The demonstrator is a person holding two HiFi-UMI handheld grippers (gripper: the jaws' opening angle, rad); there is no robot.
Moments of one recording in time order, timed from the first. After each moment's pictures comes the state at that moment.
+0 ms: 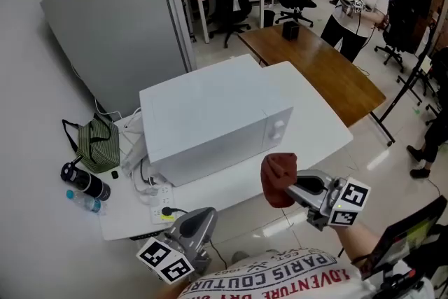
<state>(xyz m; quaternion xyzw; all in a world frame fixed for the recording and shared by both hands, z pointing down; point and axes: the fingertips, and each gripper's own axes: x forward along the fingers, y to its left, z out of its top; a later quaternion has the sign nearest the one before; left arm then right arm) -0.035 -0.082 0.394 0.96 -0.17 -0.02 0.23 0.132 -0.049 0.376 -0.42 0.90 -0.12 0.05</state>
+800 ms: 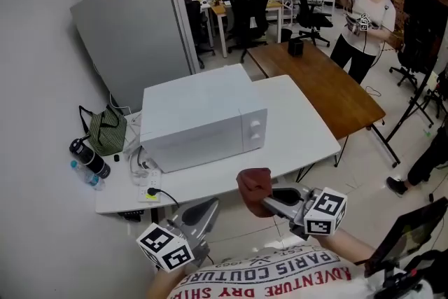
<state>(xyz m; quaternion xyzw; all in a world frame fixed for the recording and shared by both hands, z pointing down) 0.055 0.019 0.360 0.97 -0.20 -0.01 0.16 0.154 0.042 0.389 -0.36 0.93 -0.12 0.01</state>
